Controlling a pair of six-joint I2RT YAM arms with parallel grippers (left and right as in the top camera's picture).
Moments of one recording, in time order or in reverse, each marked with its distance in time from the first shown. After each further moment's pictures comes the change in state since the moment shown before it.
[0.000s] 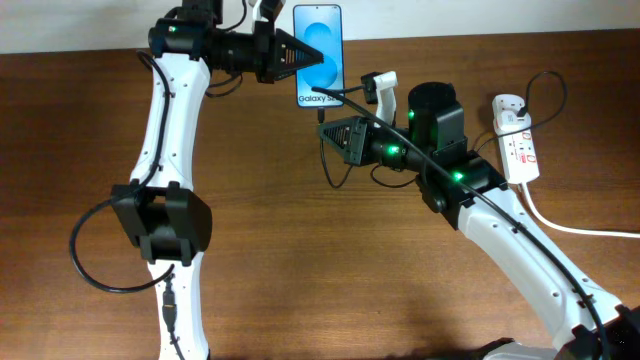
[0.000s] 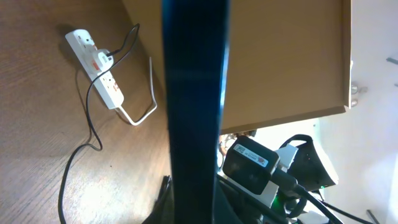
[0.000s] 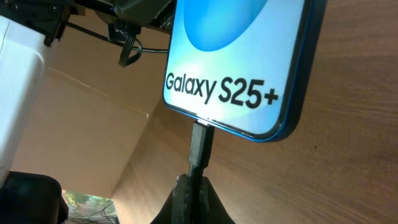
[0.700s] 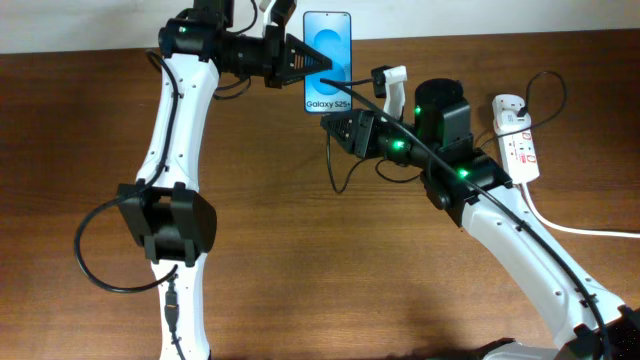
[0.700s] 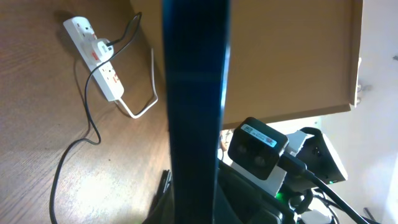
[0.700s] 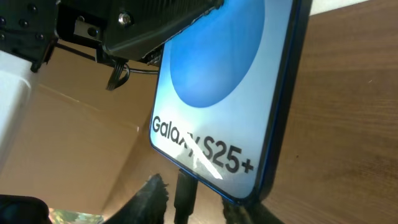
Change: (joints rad) left arm -0.026 0.000 0.000 -0.021 -0.023 0.004; right arm -0.025 0.000 0.006 -0.010 0.047 0.001
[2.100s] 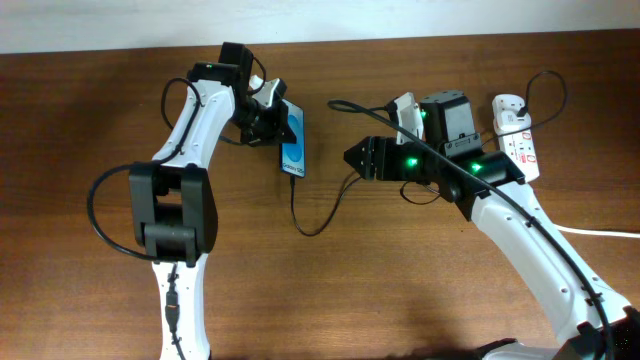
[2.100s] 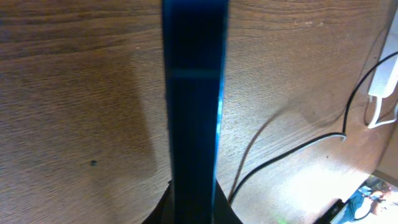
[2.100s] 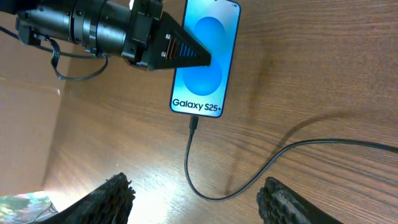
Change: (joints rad) left arm -0.007 0.000 -0.439 0.036 -0.853 0.075; right arm -0.061 0.001 0.012 -0.443 0.091 -0.204
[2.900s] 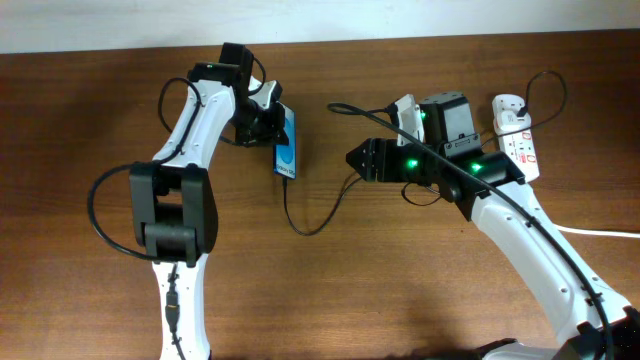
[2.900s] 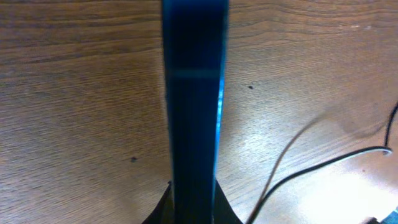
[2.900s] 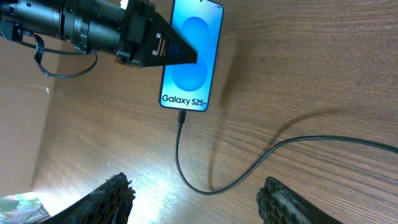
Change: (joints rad) left arm 0.000 0.000 -0.001 -0.006 -0.119 0.000; right arm 0.000 0.000 0.000 -0.022 0.026 -0.019
